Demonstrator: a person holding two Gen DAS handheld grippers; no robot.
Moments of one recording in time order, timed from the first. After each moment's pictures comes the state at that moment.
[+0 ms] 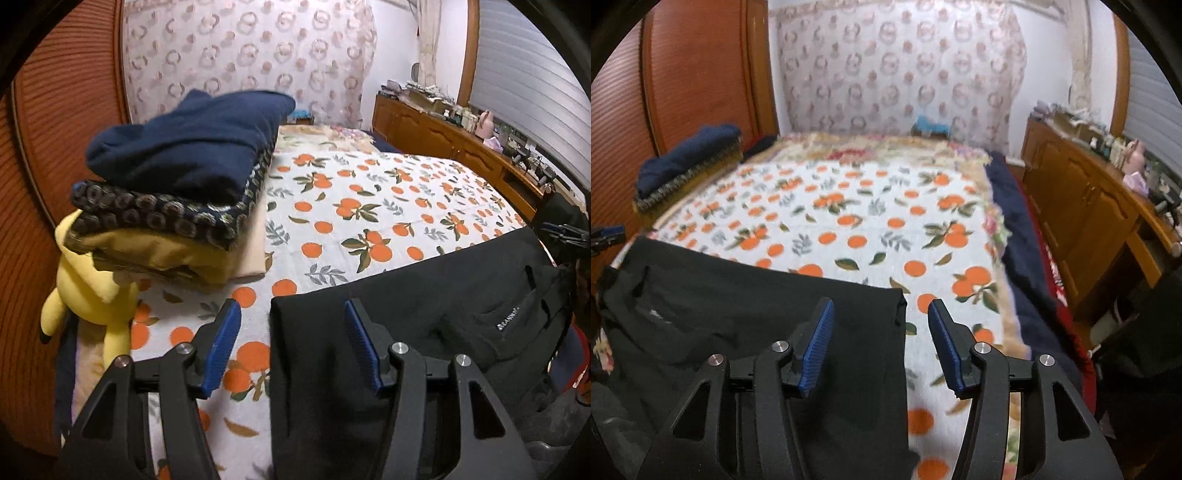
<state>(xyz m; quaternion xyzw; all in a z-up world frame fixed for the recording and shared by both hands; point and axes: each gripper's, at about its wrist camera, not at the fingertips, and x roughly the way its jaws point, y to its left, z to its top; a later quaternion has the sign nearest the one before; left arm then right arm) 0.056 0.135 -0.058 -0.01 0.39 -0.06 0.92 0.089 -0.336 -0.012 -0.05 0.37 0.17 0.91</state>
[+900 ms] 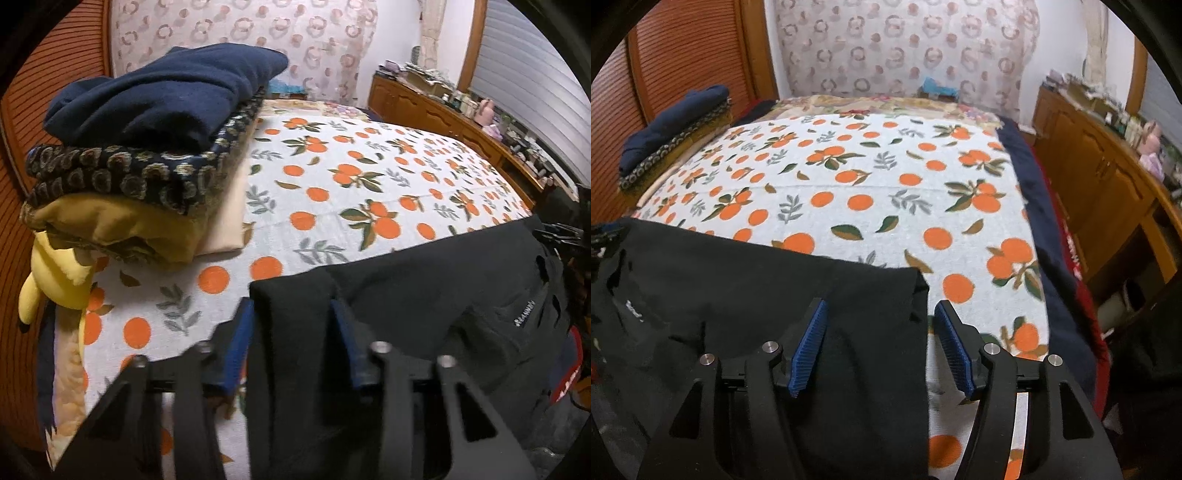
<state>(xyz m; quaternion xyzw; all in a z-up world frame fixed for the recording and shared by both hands) 0.076 0.130 -0.090 -0.03 0.43 -0.09 0.90 0.117 -0.318 -0.046 -0.05 0.44 0.17 0.88</state>
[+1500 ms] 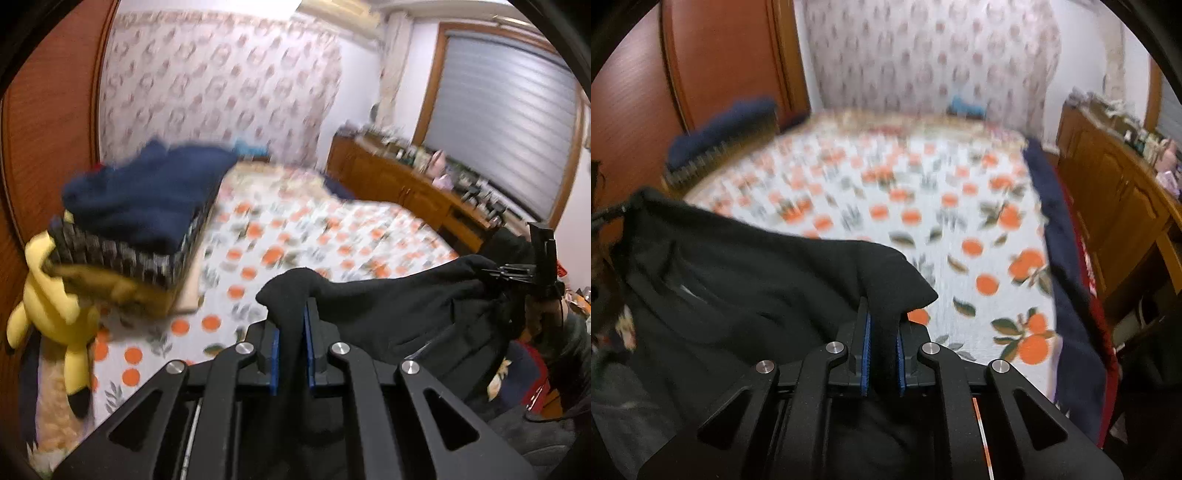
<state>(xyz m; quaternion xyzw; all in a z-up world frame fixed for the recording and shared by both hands) 0.012 0.113 0.007 -0.06 0.30 -0.16 0.94 0.063 -0.313 -0.001 -0.04 0.38 0.23 0.89</state>
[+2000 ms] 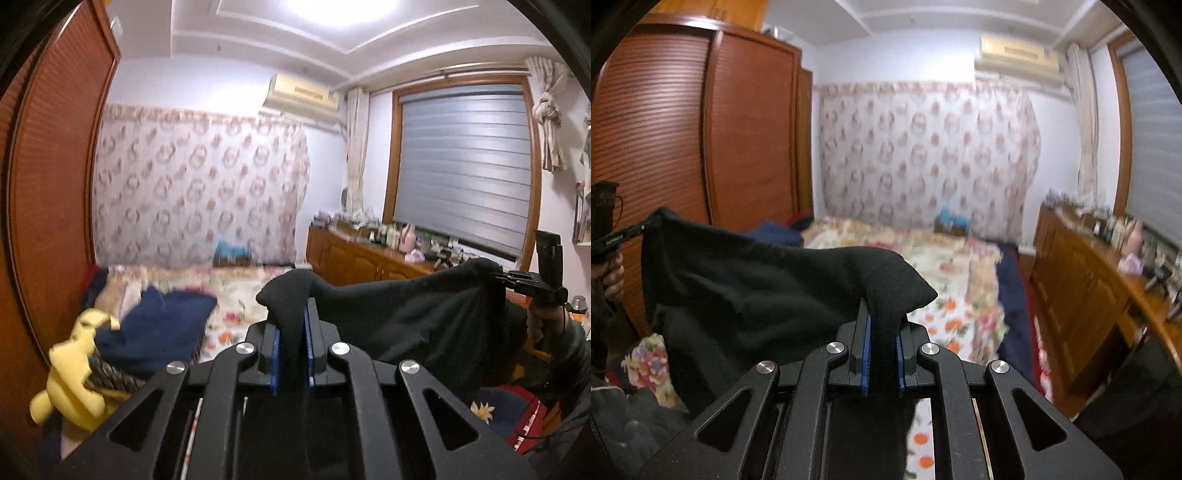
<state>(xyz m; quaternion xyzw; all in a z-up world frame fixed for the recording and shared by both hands) -0.052 0.118 0.152 -0.05 0.11 -0.18 0.98 -0.027 -0.347 0.182 -0.05 0.18 0.22 0.96</state>
